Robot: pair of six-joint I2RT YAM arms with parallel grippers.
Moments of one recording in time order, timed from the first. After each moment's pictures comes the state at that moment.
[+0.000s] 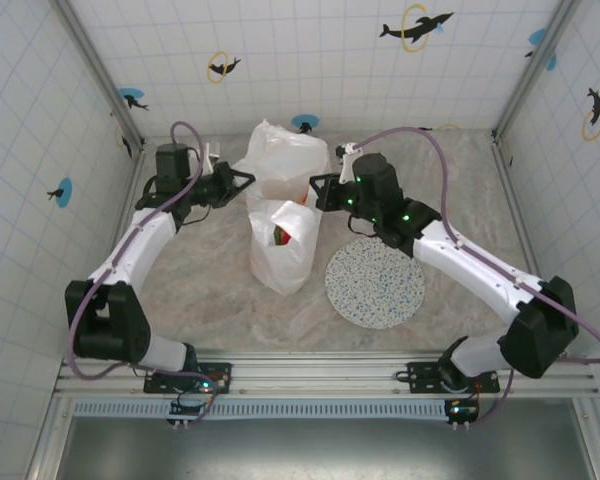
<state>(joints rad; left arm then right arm) -0.13 1.48 1.12 -0.24 0.79 -0.72 0.73 1.43 1.21 -0.14 -0.09 0.58</state>
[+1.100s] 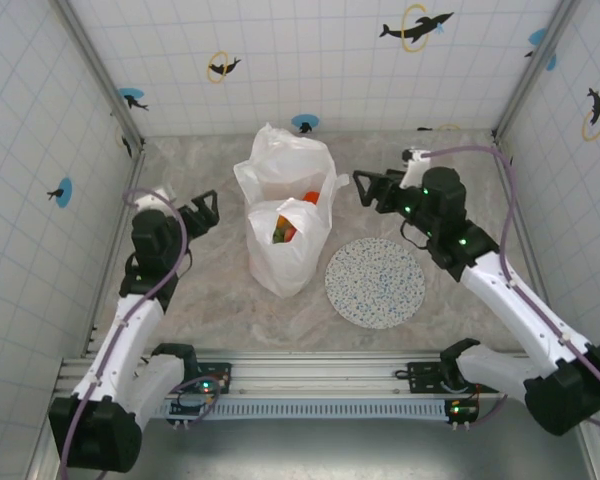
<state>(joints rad) -0.11 0.84 0.50 0.03 0.04 -0.59 0.45 1.04 0.90 -0.10 -0.03 0.41</state>
